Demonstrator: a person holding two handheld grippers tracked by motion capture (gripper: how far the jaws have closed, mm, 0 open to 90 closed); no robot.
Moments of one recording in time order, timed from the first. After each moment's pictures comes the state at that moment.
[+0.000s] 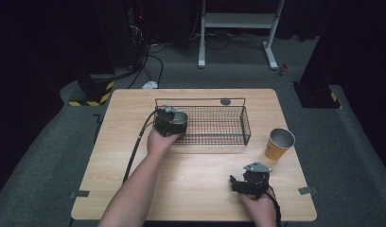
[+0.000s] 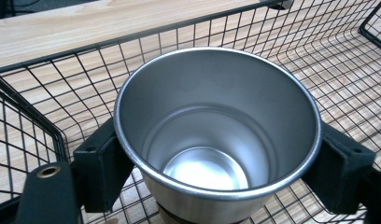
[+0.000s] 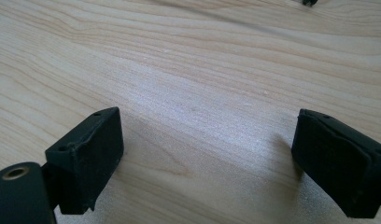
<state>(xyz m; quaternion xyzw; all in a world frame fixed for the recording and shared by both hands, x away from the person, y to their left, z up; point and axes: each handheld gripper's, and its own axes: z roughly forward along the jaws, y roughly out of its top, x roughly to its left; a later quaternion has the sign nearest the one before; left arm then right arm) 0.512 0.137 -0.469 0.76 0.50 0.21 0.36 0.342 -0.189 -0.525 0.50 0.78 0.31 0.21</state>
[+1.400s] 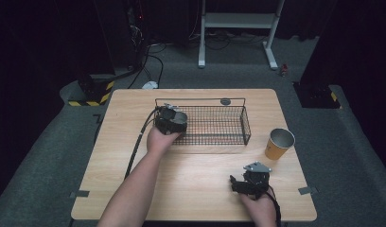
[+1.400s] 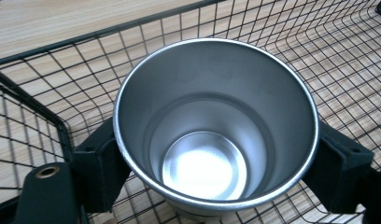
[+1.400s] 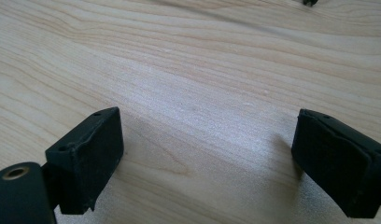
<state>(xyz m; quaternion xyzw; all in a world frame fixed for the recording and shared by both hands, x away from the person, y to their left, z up) 0.519 0.133 -0.465 0.78 0.51 0.20 0.32 0.341 -0.189 -0.525 0.51 0.78 0.31 0.21</state>
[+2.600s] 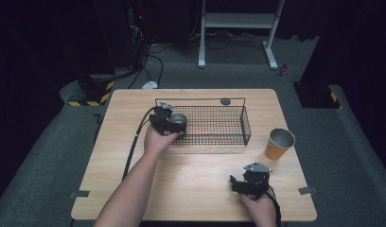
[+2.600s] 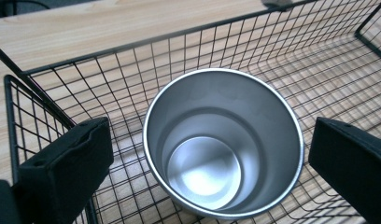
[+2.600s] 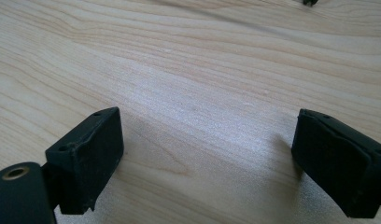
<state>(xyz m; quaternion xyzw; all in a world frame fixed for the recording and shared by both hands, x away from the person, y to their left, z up) 0.506 0.146 -0.449 0.76 0.51 0.20 0.36 0.341 -0.189 -0.525 0.51 0.78 0.31 0.21</state>
